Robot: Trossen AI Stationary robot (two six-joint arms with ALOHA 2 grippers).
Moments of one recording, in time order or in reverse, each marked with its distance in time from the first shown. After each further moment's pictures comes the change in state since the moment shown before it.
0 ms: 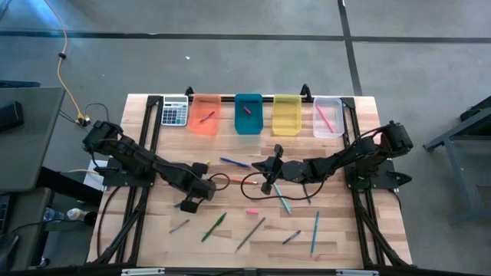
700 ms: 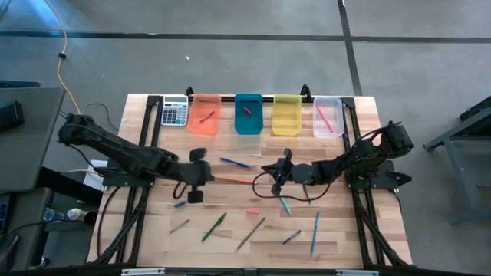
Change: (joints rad) left arm 0.034 -0.401 -0.075 0.271 -0.190 -0.094; right arm 0.009 0.000 -0.212 0.211 -0.006 0.115
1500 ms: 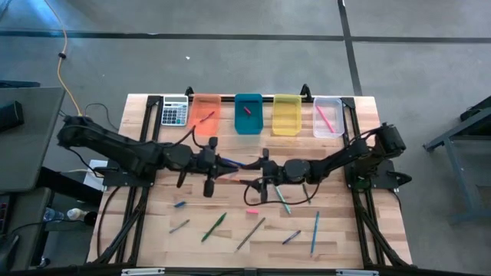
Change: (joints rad) left arm 0.100 0.034 -0.002 0.702 0.111 0.115; right arm -0.003 0.088 0.277 0.135 -0.250 -0.182
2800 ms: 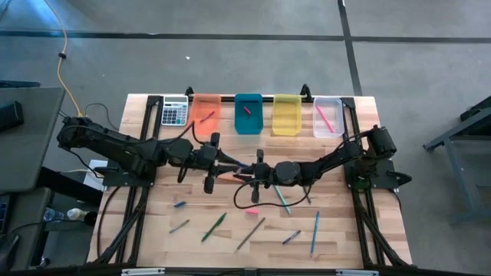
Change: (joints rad) left arm 0.061 -0.008 0.000 0.057 0.091 0.061; right arm -0.007 0.085 0.094 -0.051 0.064 -0.044
